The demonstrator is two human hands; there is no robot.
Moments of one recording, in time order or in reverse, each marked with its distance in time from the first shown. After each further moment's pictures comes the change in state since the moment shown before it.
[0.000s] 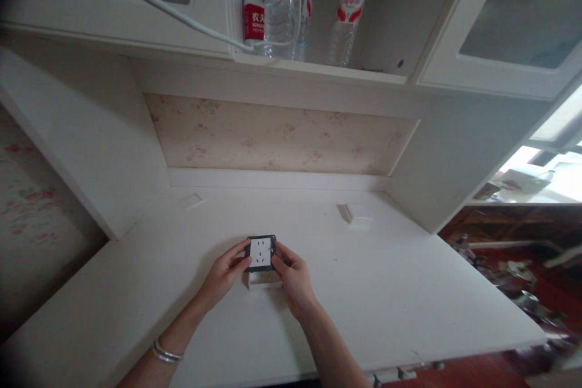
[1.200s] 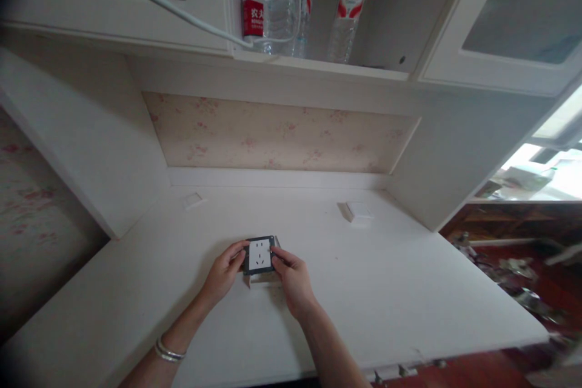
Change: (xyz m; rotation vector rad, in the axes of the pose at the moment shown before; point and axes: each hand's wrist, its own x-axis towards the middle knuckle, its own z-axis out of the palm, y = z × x) left_hand 0.005 -0.010 -0.007 0.149 0.099 0.126; right_hand 0.002 0.011 -0.003 -0.014 0.055 0.052
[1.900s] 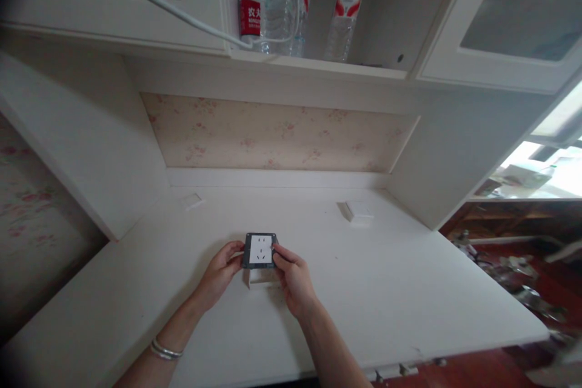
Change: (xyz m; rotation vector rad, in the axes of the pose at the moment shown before) left_hand -0.001 0.011 0.002 -0.266 -0.002 -0.115; right_hand -0.002 -0.008 0.003 0.118 0.008 0.026
